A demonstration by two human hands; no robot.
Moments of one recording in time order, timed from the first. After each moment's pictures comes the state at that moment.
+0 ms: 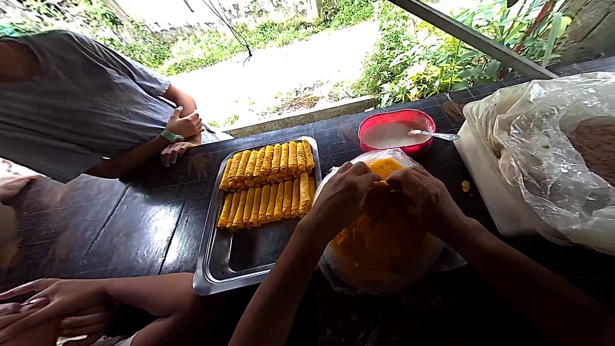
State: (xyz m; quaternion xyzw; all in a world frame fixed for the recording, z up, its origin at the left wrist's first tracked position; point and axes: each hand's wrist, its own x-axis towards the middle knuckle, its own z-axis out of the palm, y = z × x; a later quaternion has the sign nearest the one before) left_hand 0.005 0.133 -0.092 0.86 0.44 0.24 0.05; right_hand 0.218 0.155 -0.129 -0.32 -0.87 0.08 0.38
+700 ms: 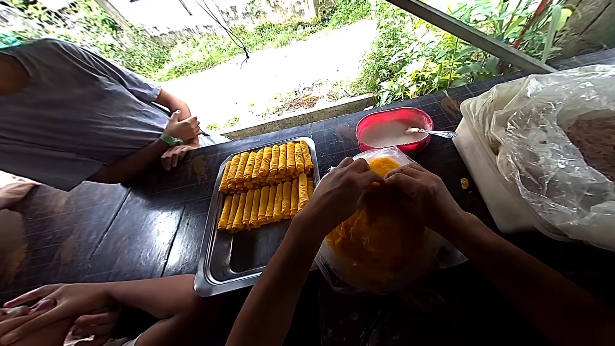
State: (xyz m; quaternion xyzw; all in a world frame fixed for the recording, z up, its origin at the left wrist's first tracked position) left_hand 0.003 0.142 -0.083 0.88 0.42 0.21 0.05; right_hand 0.220 0.161 -0.129 -0.30 -0.87 0.10 0.39
